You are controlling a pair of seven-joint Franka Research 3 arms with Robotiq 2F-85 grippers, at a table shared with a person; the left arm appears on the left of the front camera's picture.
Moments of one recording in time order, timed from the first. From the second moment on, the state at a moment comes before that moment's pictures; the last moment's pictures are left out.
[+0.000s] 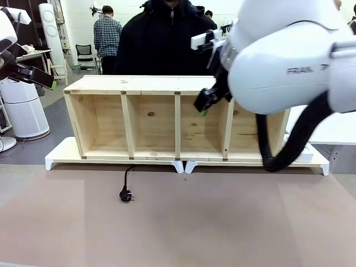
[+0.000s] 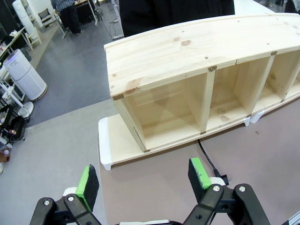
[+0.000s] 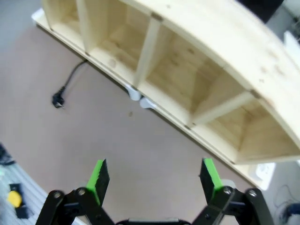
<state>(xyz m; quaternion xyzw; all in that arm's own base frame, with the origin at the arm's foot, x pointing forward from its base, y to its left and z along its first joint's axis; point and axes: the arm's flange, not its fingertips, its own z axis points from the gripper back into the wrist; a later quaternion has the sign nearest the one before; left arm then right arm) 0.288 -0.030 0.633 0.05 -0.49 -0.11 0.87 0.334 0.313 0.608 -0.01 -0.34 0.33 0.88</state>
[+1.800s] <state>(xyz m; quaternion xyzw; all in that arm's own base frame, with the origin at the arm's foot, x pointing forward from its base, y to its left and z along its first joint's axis) 0.288 -0.030 0.633 0.05 -0.49 -0.11 0.87 0.459 0.538 0.458 0.10 -0.19 0.21 0.95</state>
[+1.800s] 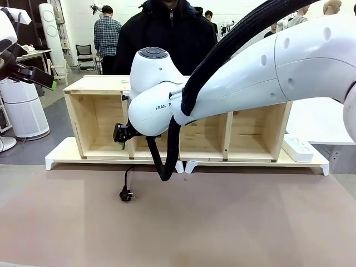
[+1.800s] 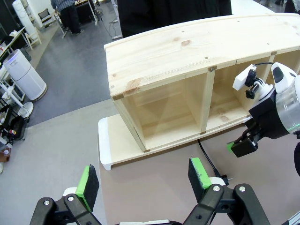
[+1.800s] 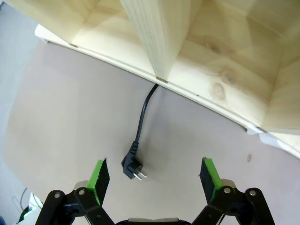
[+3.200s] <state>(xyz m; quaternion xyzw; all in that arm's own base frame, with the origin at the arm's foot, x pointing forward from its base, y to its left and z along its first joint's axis) 0.288 -0.030 0.633 0.05 -0.49 -0.11 0.87 0.451 0.547 0.443 0.09 -0.19 0.21 0.95</state>
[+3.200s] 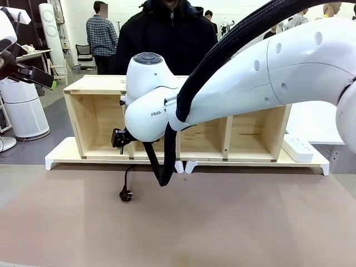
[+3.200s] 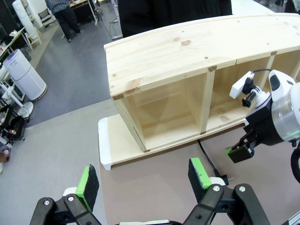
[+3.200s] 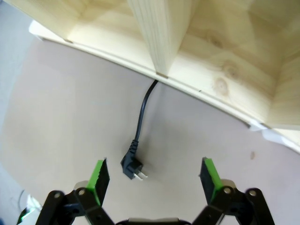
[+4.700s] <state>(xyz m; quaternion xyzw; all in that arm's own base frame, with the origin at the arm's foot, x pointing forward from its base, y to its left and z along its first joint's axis) 0.288 -0.030 0.633 0.05 -0.49 -0.11 0.87 0.472 0.594 0.321 0.09 -0.15 0.18 0.97</state>
